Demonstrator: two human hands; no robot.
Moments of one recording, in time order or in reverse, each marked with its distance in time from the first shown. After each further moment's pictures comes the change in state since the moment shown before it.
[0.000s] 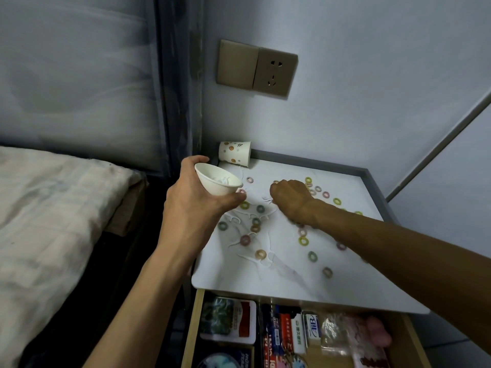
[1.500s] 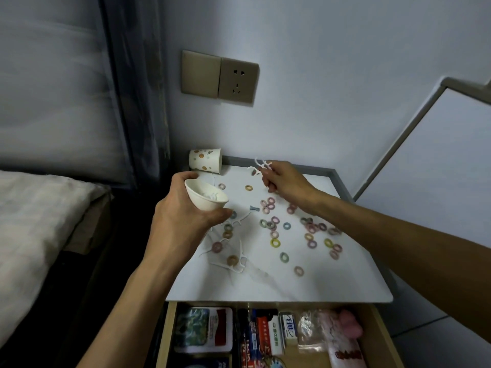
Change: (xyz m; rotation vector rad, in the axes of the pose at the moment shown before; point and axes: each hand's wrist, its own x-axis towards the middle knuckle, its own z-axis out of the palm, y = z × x) left_hand -0.005 0.004 0.028 0.028 -0.095 -0.012; right_hand -0.042 0.048 -0.039 1.201 0.217 0.192
